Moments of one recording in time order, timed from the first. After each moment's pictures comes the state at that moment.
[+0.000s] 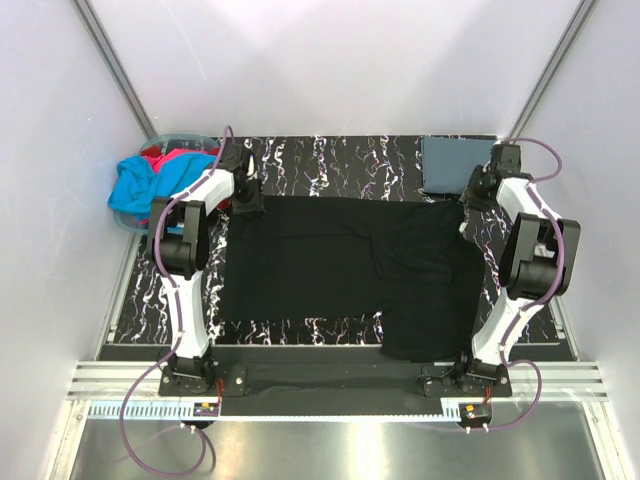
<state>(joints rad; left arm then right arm) -0.14 2.15 1.63 -0.62 0.06 -0.24 -0.19 1.88 1.38 -0.42 -0.09 0.29</state>
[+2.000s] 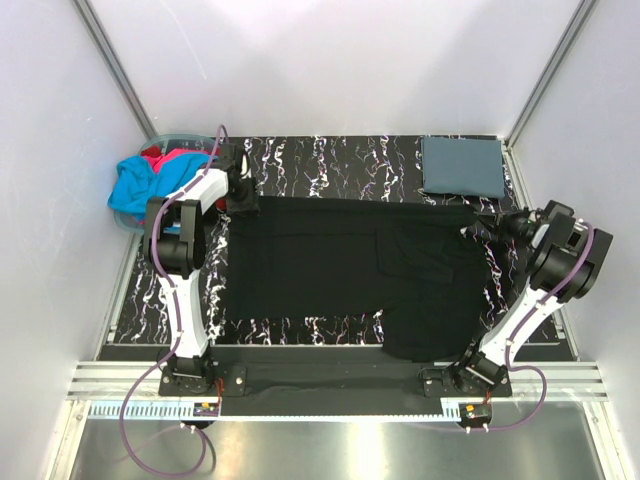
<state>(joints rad) -0.10 2.15 1.63 -0.61 0.07 -0.21 -0.58 2.04 1.07 0.16 -0.87 1.11</state>
